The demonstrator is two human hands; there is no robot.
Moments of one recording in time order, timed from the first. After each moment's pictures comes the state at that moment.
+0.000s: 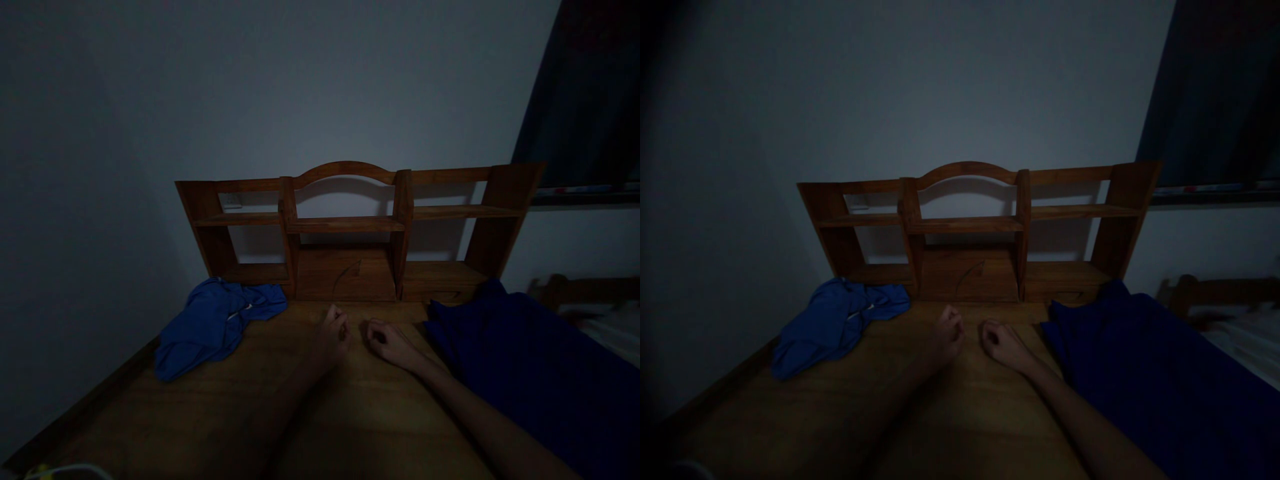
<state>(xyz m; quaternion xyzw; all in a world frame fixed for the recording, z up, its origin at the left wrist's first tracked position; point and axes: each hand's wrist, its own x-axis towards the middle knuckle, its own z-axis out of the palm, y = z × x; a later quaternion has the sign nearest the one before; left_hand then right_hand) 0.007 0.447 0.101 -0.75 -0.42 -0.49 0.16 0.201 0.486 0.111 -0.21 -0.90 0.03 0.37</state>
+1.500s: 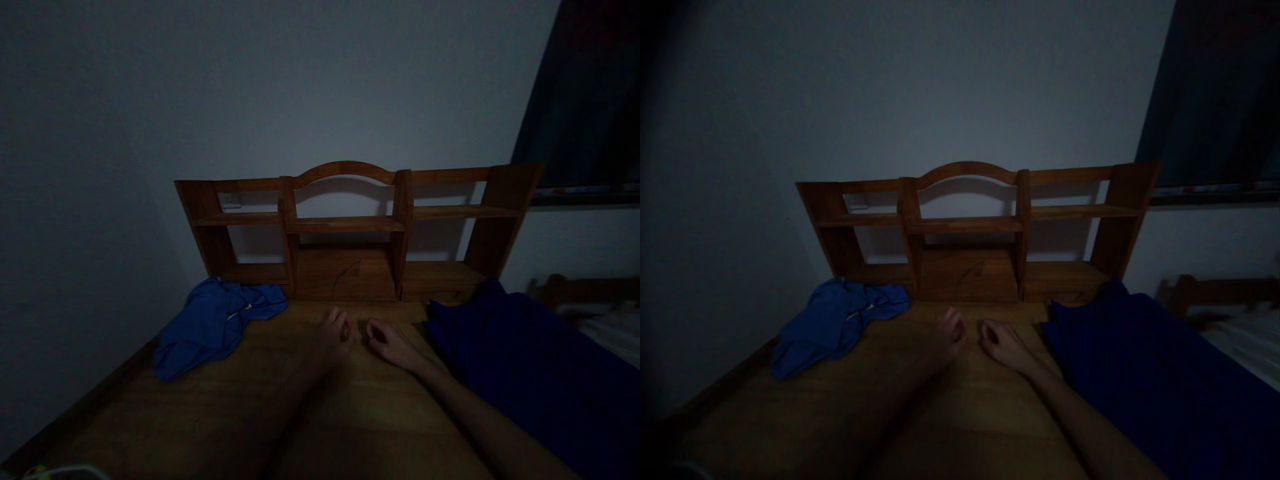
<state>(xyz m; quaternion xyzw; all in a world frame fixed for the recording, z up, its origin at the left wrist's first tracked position) 0.012 0.443 0.103 -0.75 -0.44 -0.47 0.14 0.205 0.486 0.109 -0.23 -0.90 0.04 0.38</state>
